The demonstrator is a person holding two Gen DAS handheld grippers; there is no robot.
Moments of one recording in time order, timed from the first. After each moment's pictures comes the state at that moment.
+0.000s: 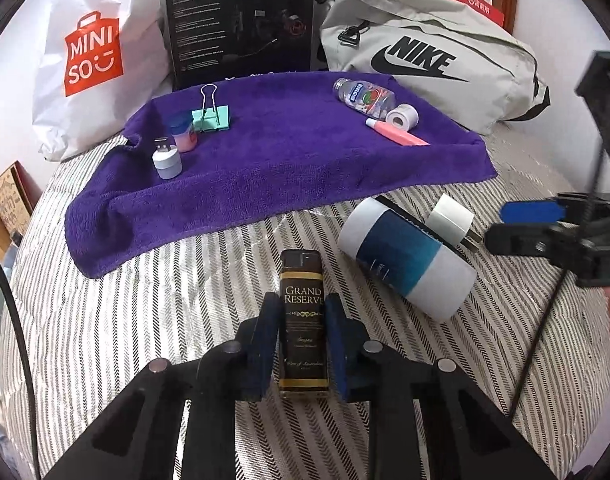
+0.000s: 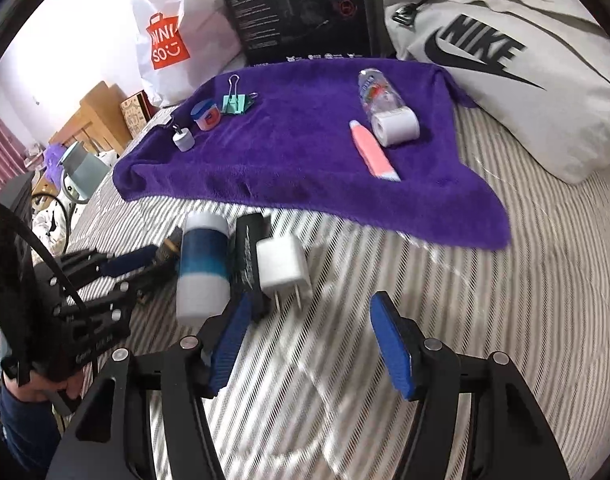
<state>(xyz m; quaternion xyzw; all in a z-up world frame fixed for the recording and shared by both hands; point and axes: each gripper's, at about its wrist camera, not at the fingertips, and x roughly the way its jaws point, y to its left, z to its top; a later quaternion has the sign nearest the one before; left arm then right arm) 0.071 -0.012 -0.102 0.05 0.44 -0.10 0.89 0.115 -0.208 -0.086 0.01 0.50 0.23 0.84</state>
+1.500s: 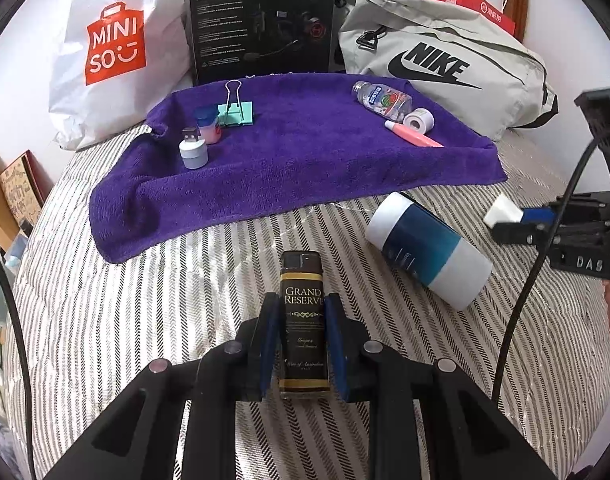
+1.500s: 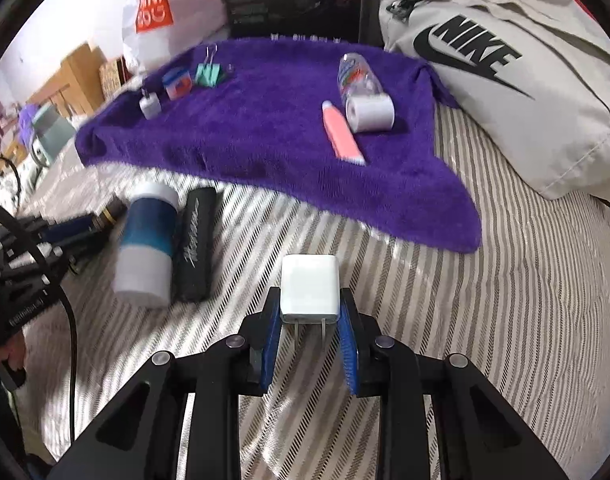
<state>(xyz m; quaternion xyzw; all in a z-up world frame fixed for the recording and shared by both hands) 0.065 0.003 -0.102 0.04 0.44 -0.08 0.89 0.113 -0.210 -0.102 -0.08 0.51 0.18 0.84</state>
